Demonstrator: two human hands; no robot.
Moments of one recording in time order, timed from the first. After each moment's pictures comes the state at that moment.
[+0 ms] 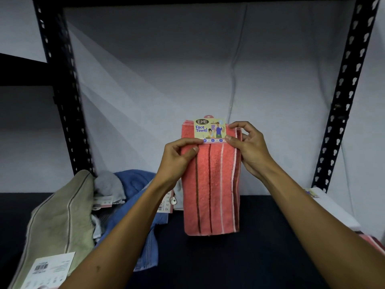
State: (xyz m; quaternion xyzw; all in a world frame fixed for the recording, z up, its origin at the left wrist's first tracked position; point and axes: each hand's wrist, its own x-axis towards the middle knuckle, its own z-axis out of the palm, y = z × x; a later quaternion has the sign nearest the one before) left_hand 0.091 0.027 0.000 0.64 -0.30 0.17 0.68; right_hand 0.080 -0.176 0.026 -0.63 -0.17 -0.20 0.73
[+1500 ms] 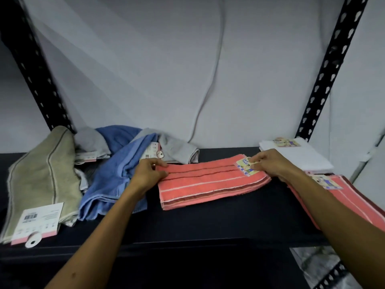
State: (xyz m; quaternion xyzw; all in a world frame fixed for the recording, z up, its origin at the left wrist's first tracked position) left_hand 0.083 0.070 -0.150 0.84 -0.02 0.04 0.54; right_hand 0.050 -0.293 -0.125 -0.88 0.15 -0.02 0.45
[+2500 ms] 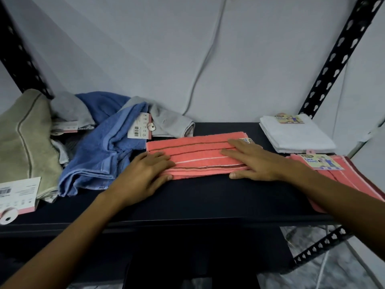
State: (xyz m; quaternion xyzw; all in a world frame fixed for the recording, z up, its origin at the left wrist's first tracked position) left_hand 0.039 0.087 -0.184 0.89 -0.40 0.16 0.12; right_hand 0.021 -0.270 -0.146 -0.97 -0.24 0.07 0.00
